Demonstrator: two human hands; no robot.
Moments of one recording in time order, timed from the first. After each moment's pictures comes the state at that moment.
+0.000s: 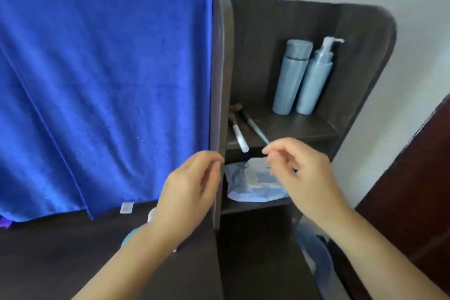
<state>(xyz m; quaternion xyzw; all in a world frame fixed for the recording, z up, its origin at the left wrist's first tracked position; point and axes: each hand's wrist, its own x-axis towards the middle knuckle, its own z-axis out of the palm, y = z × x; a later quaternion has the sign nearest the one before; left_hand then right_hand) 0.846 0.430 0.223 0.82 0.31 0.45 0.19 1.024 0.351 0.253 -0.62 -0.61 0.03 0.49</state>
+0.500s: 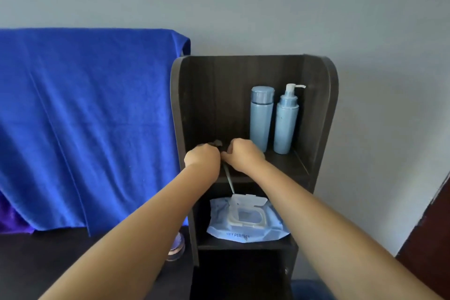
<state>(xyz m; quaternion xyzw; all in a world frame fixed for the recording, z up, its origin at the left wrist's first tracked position) 1.003 0.477 0.291 0.78 0.62 0.00 -0.06 1.108 0.486 0.275 -0.72 -0.65 0.09 0.22</state>
